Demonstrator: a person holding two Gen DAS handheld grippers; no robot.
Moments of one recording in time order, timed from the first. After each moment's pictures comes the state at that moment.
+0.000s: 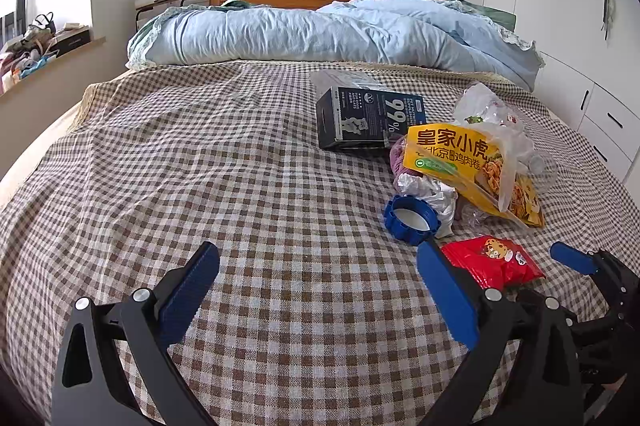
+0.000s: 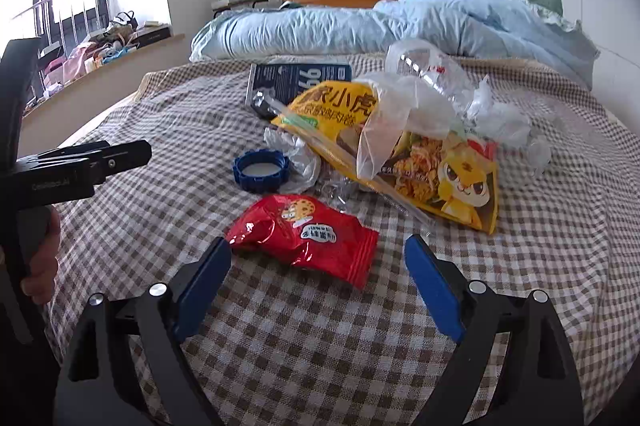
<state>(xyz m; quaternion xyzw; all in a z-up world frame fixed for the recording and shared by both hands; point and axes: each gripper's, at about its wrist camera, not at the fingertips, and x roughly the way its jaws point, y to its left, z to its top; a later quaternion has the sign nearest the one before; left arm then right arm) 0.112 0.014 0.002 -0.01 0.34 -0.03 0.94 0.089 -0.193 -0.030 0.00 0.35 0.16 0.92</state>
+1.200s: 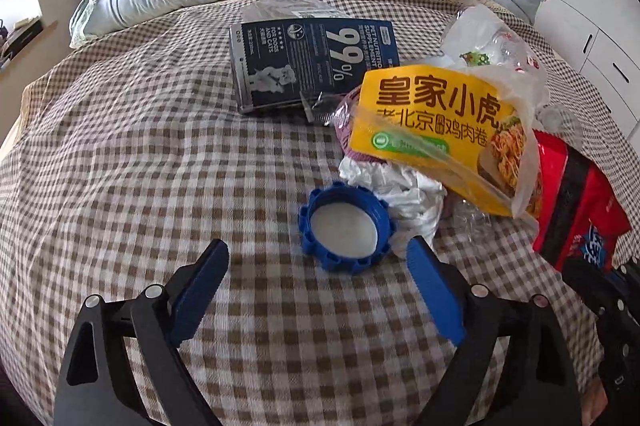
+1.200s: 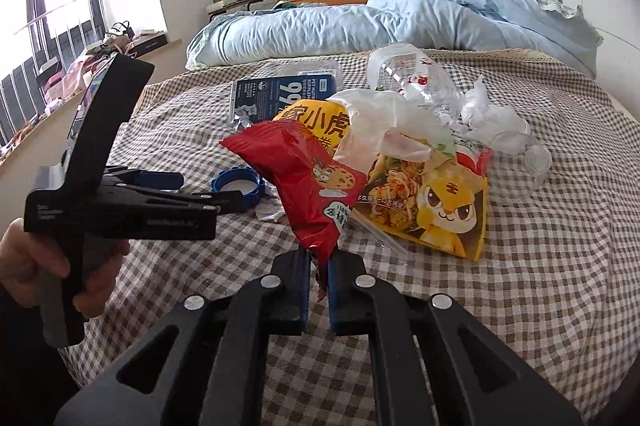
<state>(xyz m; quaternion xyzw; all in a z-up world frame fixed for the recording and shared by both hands) 0.212 -0.056 -0.034 0.03 0.46 -0.07 0.88 0.107 -0.223 -0.013 0.03 0.33 0.17 0.93</state>
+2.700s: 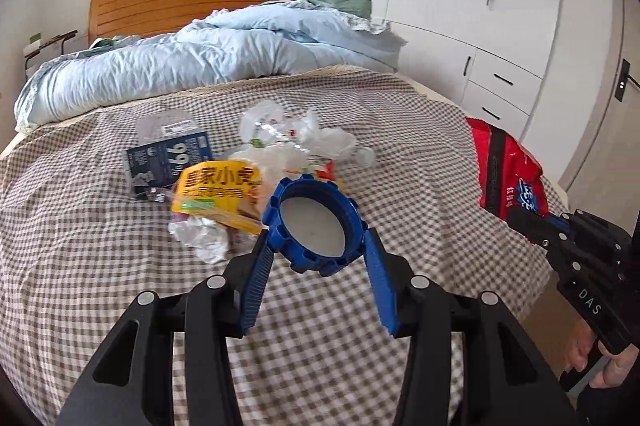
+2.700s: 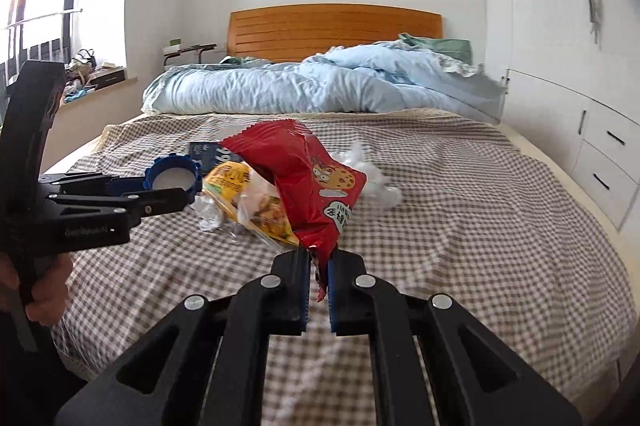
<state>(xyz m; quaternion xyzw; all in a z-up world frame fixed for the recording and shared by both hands) 0.070 -0.141 0.062 0.02 0.32 -0.25 0.91 -0.038 -0.329 0.069 -0.01 0.25 0.02 0.97</state>
